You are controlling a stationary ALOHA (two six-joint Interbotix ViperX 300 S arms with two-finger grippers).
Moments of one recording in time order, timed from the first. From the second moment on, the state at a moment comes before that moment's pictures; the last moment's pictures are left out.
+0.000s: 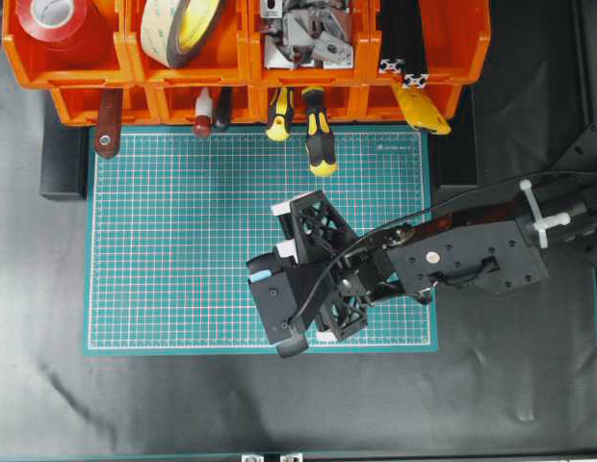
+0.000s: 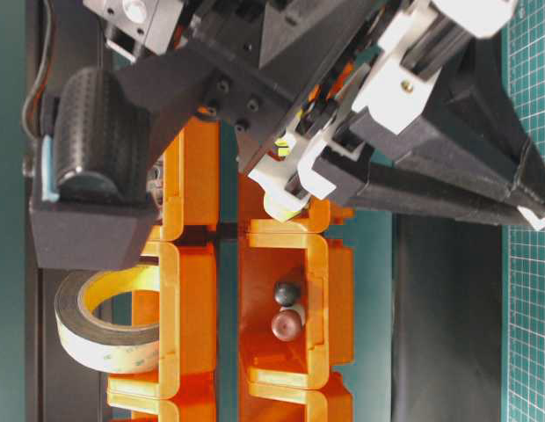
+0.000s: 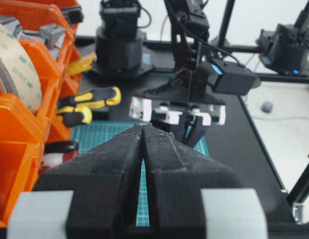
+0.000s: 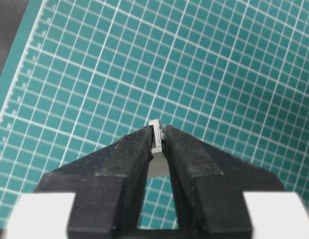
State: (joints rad) left arm -0.05 -1.20 0.96 0.04 0.30 -0.12; right arm 0.29 0.16 0.40 -0.42 0.48 0.18
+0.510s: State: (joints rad) left arm -0.05 -1.20 0.96 0.04 0.30 -0.12; right arm 0.29 0.16 0.40 -0.42 0.46 0.27
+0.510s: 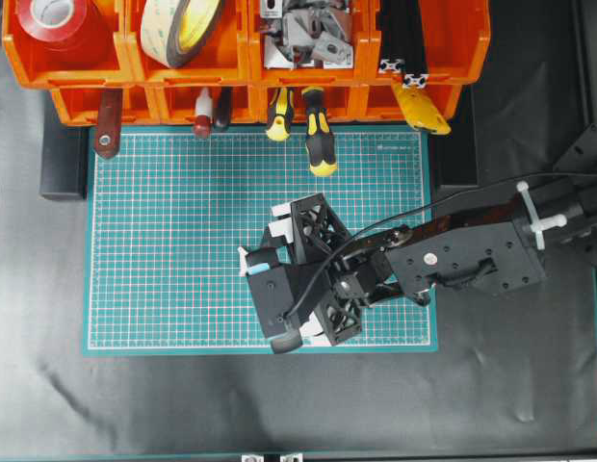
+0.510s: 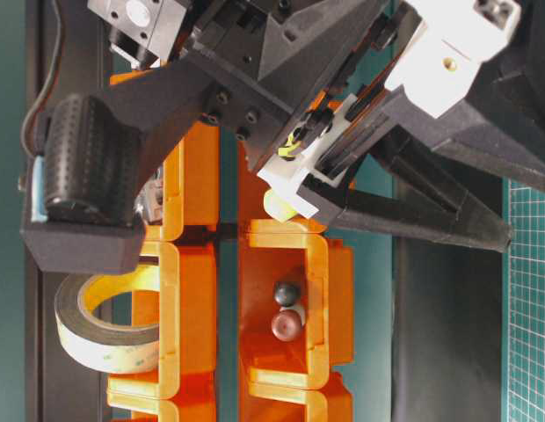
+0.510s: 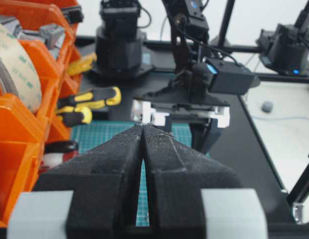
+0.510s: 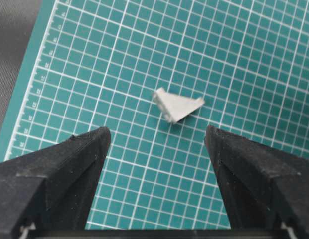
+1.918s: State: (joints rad) left arm -0.05 -1.23 0.96 0.04 0.33 -0.12; right arm 0.37 -0.96 0.92 -0.42 0.50 0.44
